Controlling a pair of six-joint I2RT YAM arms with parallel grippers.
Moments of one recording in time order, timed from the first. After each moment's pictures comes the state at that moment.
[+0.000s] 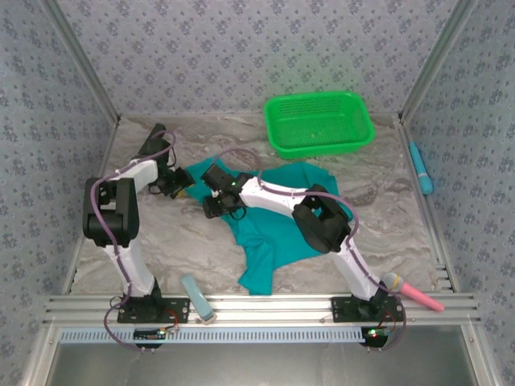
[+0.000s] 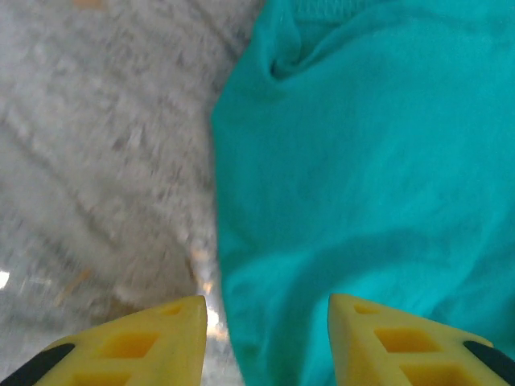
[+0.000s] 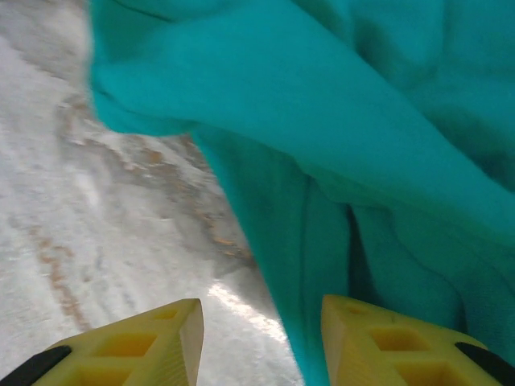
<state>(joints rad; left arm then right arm) -0.05 1.90 1.22 -0.57 0.27 -0.61 0.94 2.28 1.81 -0.60 -0.07 0.51</state>
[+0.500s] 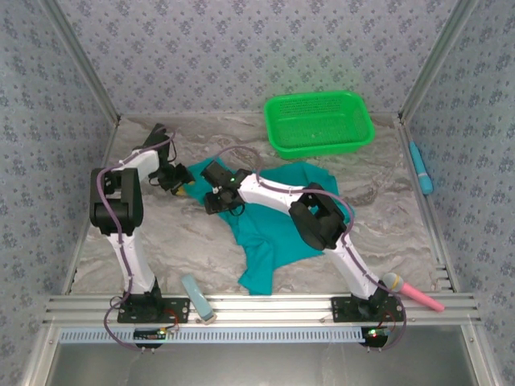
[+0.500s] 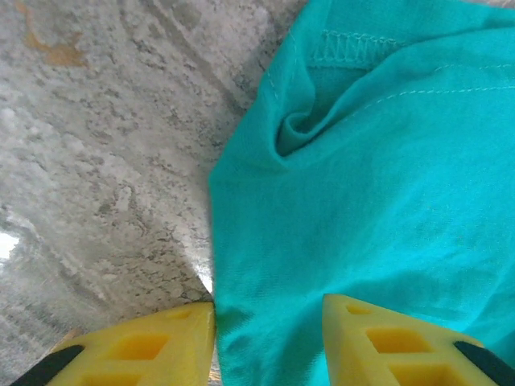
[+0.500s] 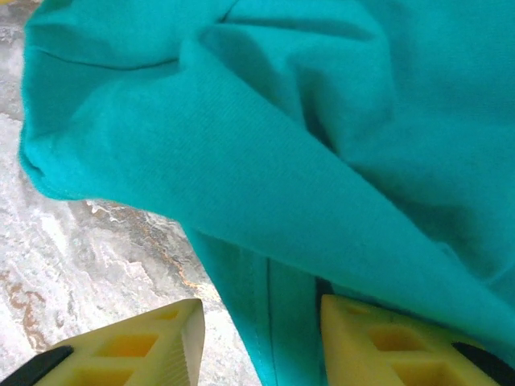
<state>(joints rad) -0.03 2.02 1.39 -0.71 0.30 -0.60 0.91 2.33 1.89 -0.63 -0.10 0.53</state>
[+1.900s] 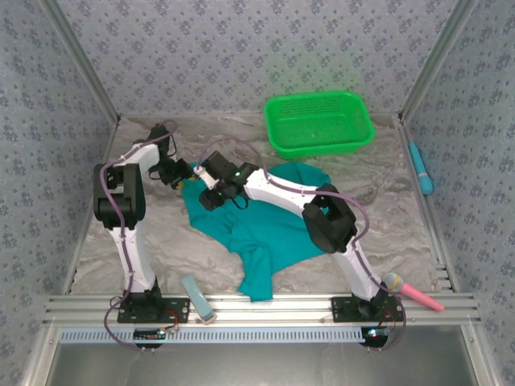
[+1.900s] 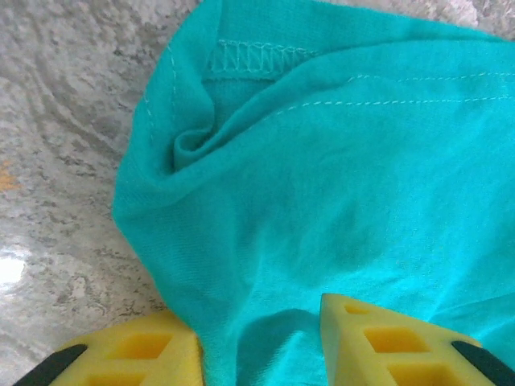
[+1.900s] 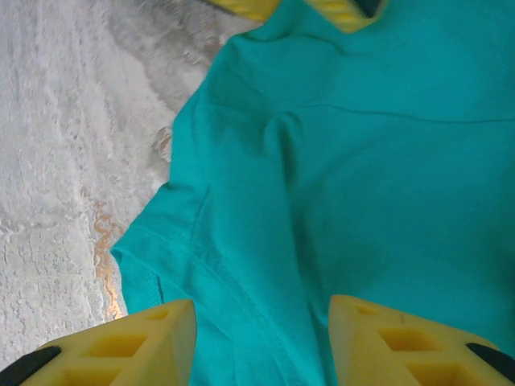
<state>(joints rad) -0.02 2.09 1.51 -0.76 0.32 -0.48 0.94 2.22 1.86 -0.60 -0.10 0.07</state>
